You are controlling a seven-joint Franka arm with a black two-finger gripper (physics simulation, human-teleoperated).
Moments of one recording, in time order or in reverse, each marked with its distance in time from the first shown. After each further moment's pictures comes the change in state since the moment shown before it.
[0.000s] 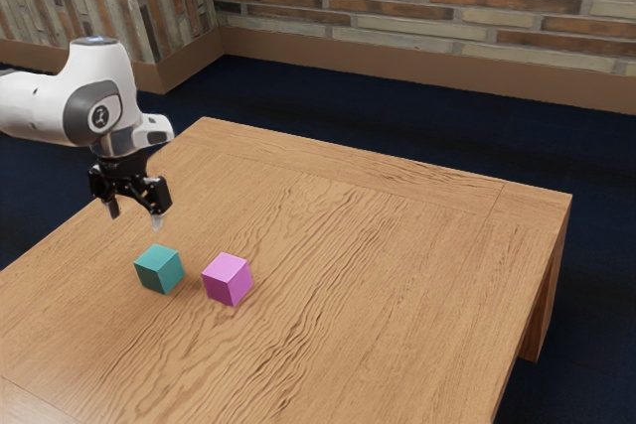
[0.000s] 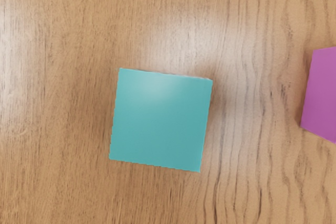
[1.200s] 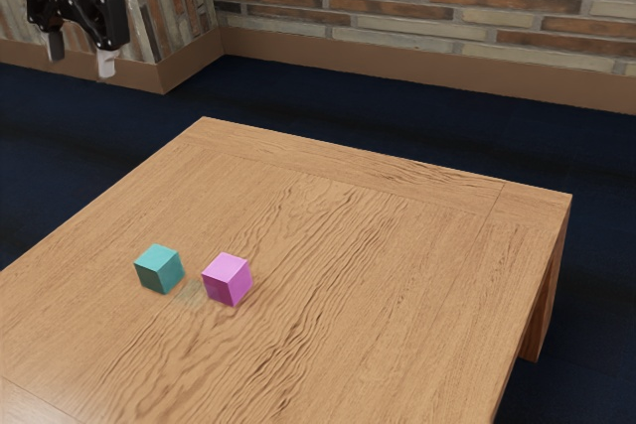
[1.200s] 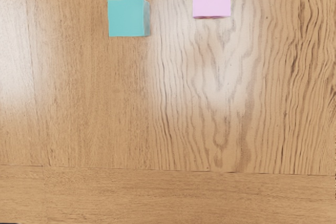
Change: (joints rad) arm -0.080 -0.032 -0.135 0.861 0.060 -1.075 -0.009
